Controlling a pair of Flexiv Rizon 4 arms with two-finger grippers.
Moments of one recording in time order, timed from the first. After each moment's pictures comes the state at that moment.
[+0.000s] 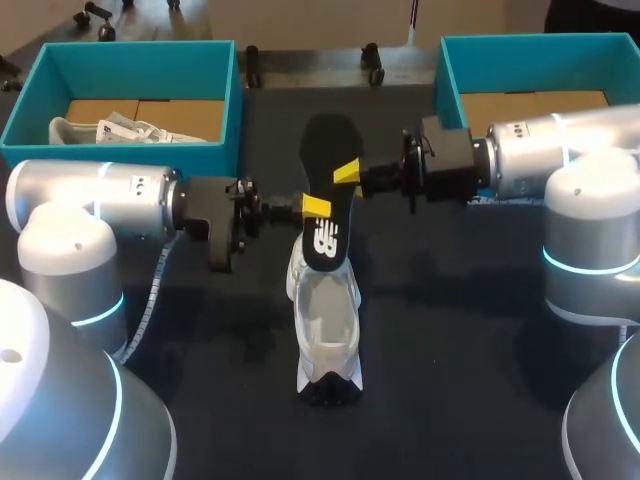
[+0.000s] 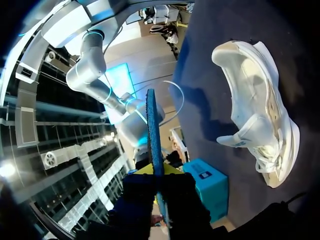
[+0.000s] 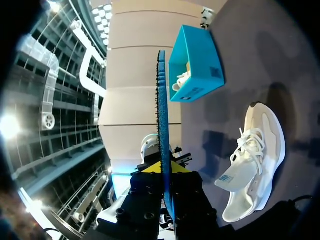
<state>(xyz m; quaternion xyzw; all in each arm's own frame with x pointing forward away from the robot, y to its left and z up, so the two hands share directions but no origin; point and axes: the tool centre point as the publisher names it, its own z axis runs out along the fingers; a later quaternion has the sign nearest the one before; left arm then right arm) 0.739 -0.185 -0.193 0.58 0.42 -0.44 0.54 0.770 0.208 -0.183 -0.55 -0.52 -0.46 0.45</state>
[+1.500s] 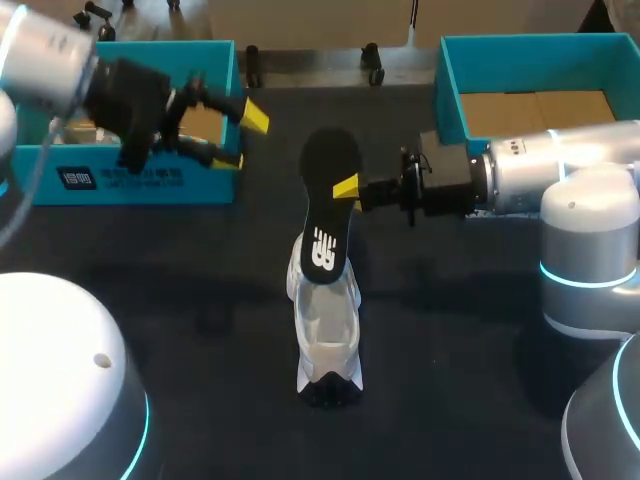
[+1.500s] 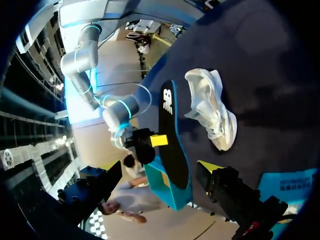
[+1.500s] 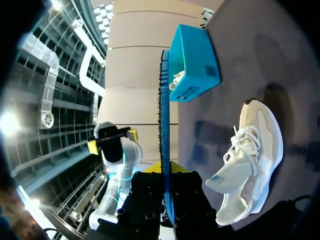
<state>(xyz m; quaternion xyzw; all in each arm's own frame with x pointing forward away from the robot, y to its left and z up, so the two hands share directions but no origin) 0.795 -0.093 -0.117 0.68 0.54 -0.32 0.38 0.763 0.209 -0.202 -0.55 -0.53 -0.47 0.45</state>
